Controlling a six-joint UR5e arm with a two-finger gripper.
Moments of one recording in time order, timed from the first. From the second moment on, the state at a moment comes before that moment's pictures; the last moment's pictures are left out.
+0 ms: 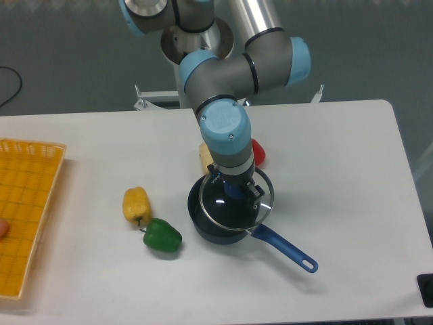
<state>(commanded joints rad) 2.43 -1.92 -1.55 -1.28 1.72 1.28</state>
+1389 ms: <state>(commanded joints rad) 2.72 -1.99 -1.51 -1.28 1.67 1.54</state>
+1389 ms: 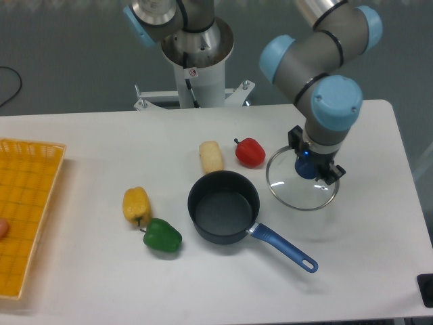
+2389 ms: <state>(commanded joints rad) 2.74 -2.08 -1.54 -1.16 1.69 1.53</state>
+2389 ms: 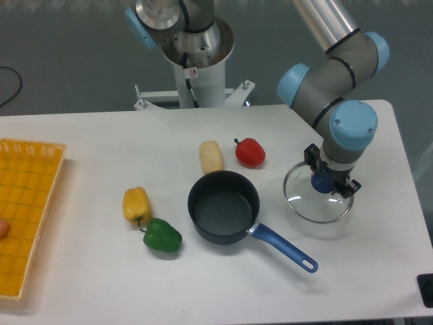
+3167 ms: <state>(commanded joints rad) 2.74 -2.10 -1.57 -1.15 1.69 1.53</state>
